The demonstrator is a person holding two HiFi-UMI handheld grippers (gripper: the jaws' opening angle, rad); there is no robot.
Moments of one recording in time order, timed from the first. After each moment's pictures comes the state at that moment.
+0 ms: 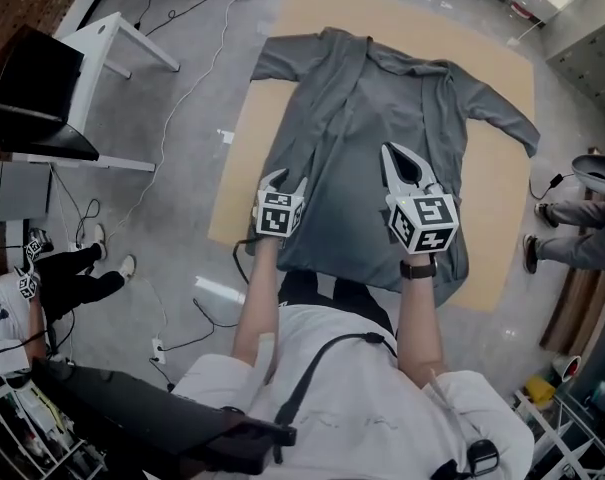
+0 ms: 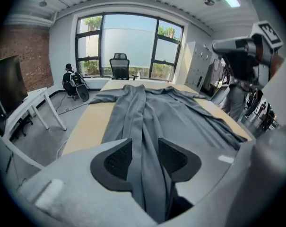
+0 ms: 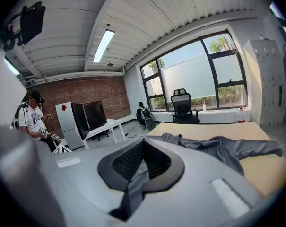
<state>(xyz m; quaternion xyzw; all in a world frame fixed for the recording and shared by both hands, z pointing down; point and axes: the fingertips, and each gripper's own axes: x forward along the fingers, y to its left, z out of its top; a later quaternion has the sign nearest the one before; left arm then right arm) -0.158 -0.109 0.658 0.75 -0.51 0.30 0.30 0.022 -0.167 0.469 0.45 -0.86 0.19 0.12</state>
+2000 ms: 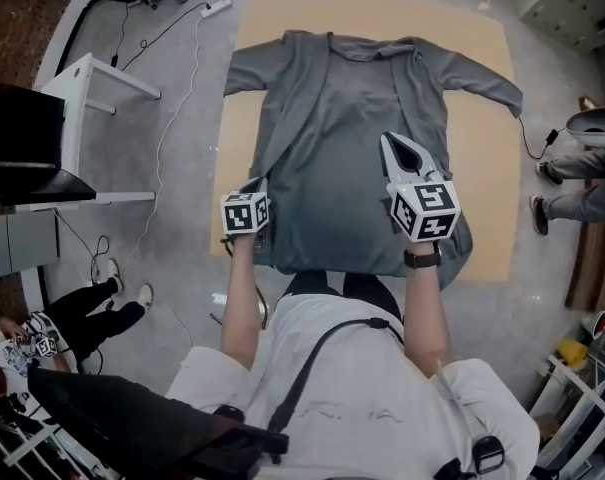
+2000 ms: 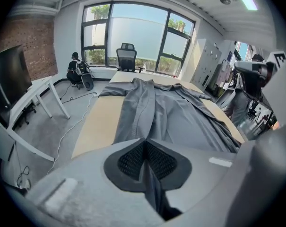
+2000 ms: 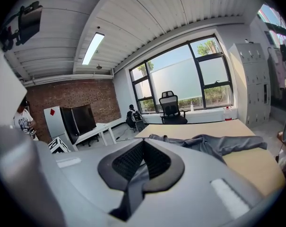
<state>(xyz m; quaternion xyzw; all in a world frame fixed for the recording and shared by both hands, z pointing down) -0.207 -0.110 0.656 0.72 -0.51 0.32 0.35 0.074 -0.165 0.470 0.51 -0.83 0.20 0.11</state>
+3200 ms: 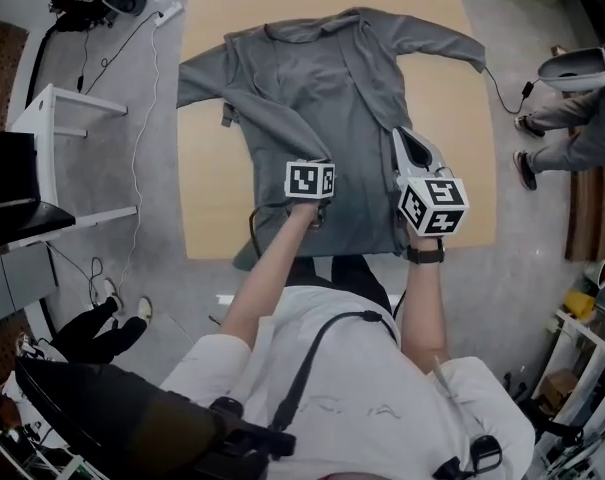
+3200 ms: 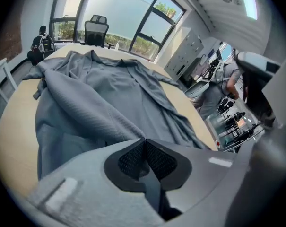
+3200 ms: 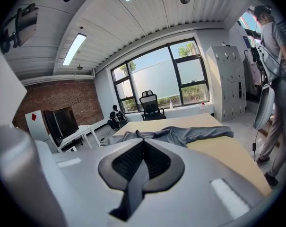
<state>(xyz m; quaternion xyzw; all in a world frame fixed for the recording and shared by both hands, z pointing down) 0.069 -0.085 0.695 0.77 -0.33 0.33 0.44 0.196 -0.114 0.491 0.60 -0.76 0.23 0.11</state>
